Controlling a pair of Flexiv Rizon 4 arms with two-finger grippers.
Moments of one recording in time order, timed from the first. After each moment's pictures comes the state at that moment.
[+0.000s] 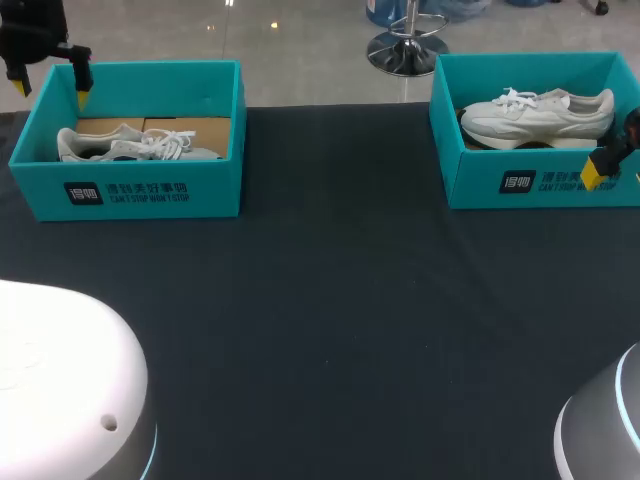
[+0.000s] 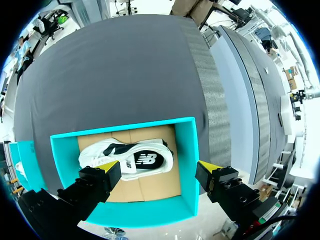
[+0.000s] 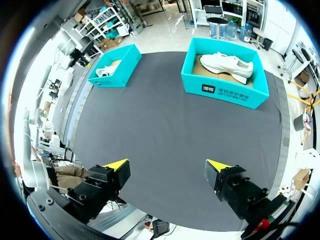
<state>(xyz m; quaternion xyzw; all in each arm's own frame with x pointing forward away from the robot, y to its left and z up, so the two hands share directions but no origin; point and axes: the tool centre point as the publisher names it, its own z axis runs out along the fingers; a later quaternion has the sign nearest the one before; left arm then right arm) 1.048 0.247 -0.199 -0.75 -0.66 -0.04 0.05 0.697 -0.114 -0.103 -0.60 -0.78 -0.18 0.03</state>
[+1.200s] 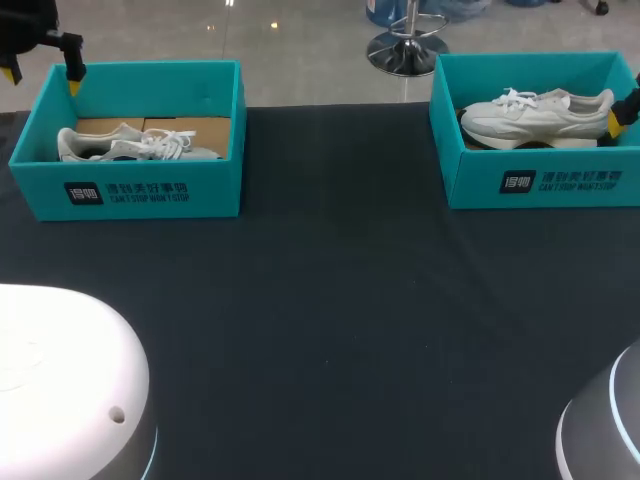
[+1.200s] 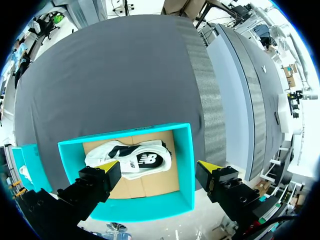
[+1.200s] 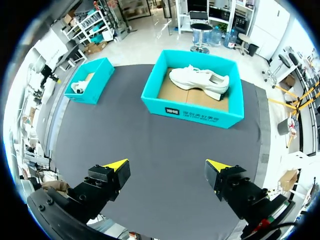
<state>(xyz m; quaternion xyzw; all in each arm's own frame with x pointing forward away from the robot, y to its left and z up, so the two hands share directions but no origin) 1.028 0.243 -0.175 -0.75 -0.65 -0.05 0.04 0.820 -0.198 -0.117 -0.62 -0.77 -0.14 -0.06</state>
